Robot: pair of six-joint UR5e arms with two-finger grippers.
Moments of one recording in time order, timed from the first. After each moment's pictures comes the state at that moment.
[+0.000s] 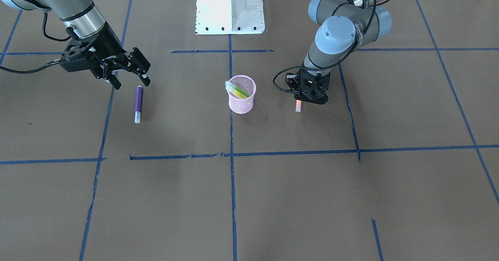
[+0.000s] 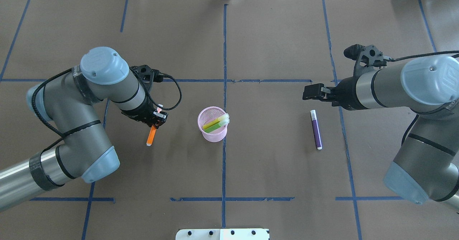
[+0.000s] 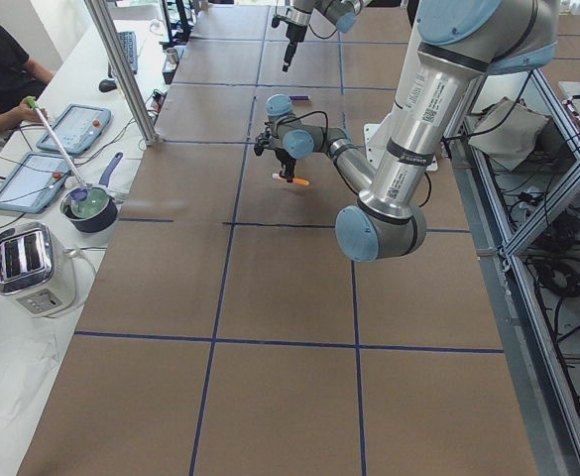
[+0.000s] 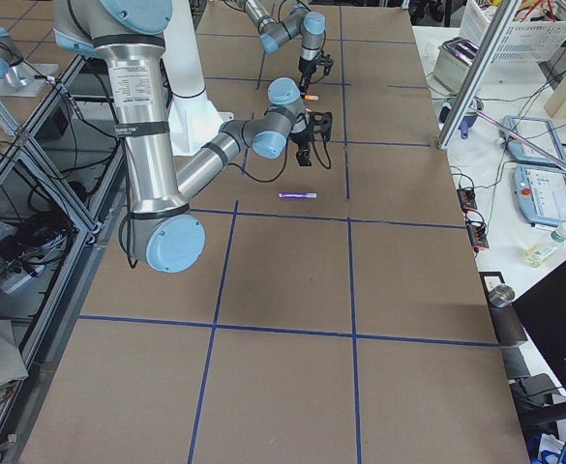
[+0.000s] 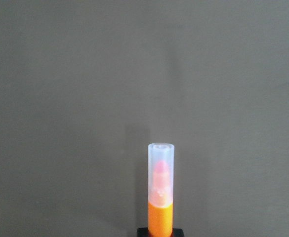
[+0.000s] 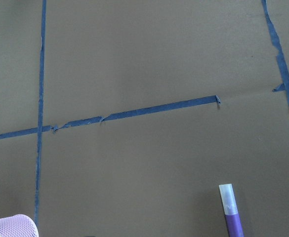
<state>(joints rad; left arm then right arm) -0.63 -2.06 -1.77 -1.66 -2.05 -0.89 0.69 -1.41 2.05 -1.16 1.87 1.33</state>
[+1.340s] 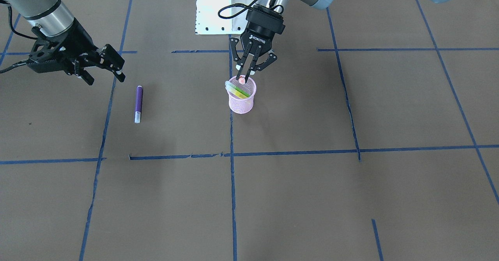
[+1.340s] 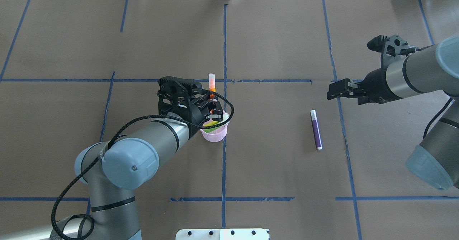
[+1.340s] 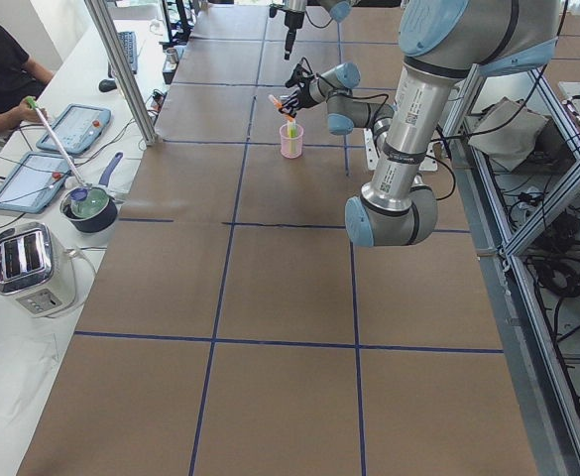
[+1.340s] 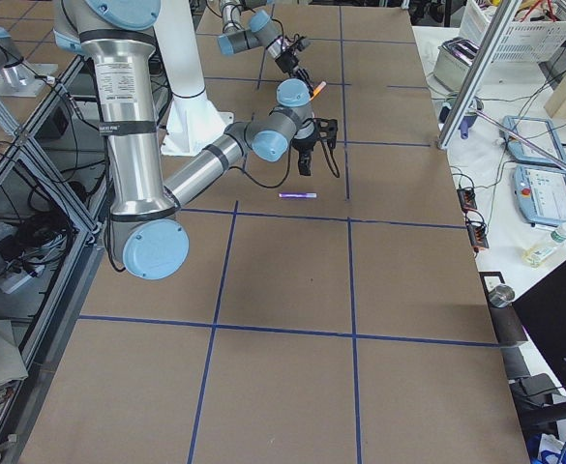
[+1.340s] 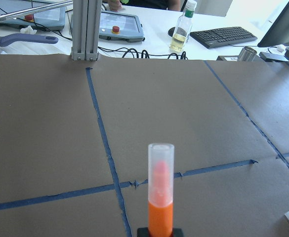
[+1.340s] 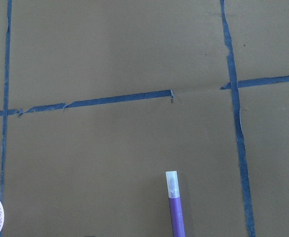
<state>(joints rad) -0.31 -2.10 -1.84 -2.16 -1.13 -1.08 0.81 -1.46 2.08 -1.27 2.05 1.18</state>
